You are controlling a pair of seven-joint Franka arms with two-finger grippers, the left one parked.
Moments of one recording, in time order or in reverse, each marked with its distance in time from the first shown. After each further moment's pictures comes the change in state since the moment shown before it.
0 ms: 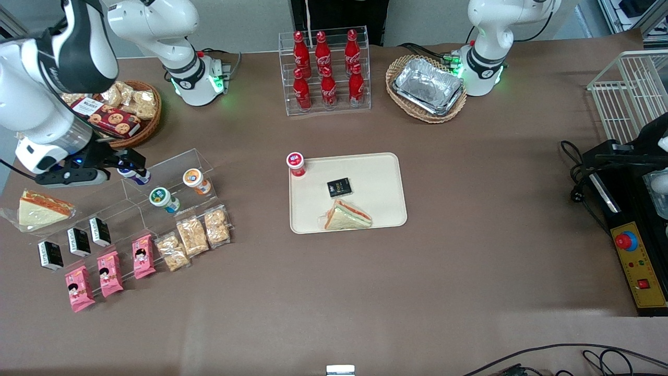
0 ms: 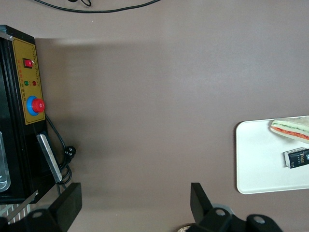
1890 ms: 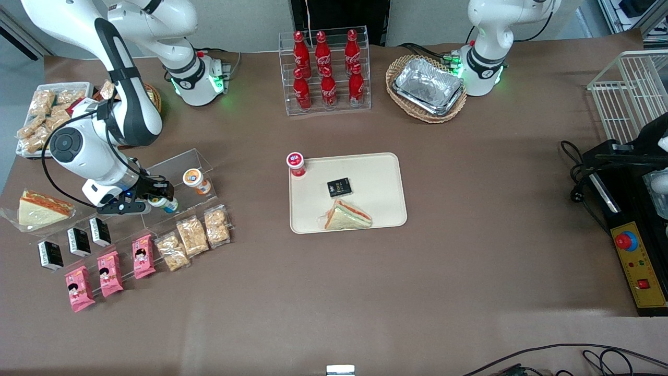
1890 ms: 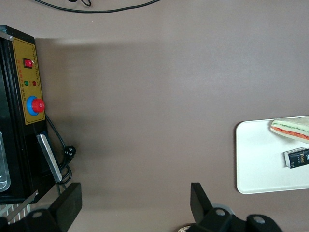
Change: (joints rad) arm -0.011 0.249 0.000 -0.156 -0.001 0.341 0.000
